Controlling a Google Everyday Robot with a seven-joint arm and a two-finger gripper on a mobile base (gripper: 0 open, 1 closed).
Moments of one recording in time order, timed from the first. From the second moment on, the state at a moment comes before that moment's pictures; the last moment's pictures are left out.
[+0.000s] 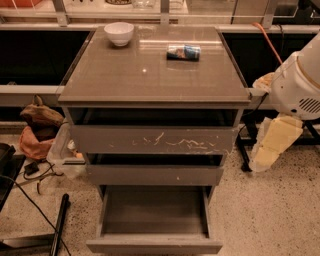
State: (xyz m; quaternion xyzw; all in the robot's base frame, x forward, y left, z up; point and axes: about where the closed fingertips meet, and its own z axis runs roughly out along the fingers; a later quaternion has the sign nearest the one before) arm 0.436 -0.194 0.932 -0.60 0.78 0.01 0.18
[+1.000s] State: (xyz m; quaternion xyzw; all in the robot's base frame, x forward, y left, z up) arm 0.445 -0.153 0.857 -0.57 0.78 0.09 0.22
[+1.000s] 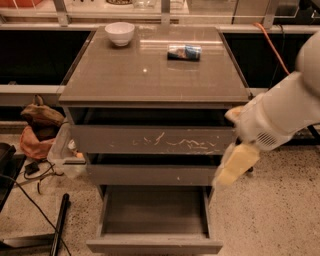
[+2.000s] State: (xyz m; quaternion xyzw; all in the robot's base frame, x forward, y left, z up) arm 0.464 -0.114 0.750 -0.55 0.79 0.15 0.23
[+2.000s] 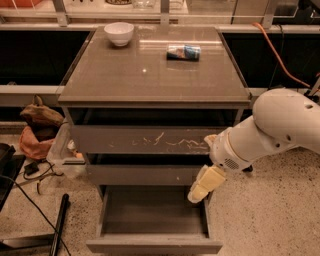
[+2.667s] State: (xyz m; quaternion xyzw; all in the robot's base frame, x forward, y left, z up) arm 0.440 -0.058 0.651 -0.52 0.78 0.24 0.24
